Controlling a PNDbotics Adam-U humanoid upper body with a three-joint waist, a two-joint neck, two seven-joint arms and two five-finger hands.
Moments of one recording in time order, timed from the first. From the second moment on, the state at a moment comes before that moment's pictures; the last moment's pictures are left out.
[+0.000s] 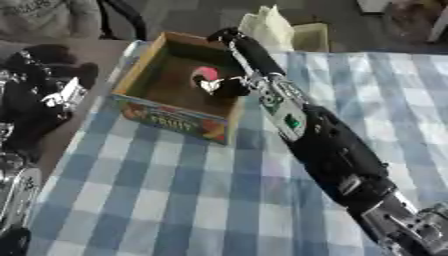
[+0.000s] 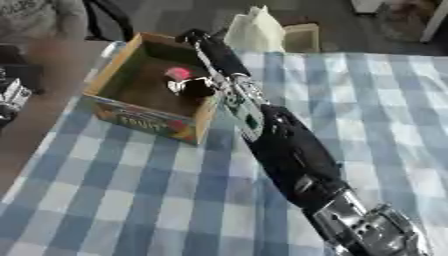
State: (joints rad) left arm -0.58 0.21 -0.13 -1.73 0.19 0.09 0.14; right arm -1.06 -0.21 0.21 -0.93 0.83 -0.09 -0.13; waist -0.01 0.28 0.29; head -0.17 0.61
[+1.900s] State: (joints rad) left arm -0.47 0.26 -0.06 -1.67 0.17 0.09 0.25; right arm -0.39 -0.50 -0.01 -1.61 -0.12 0.07 -0.47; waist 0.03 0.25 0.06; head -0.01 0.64
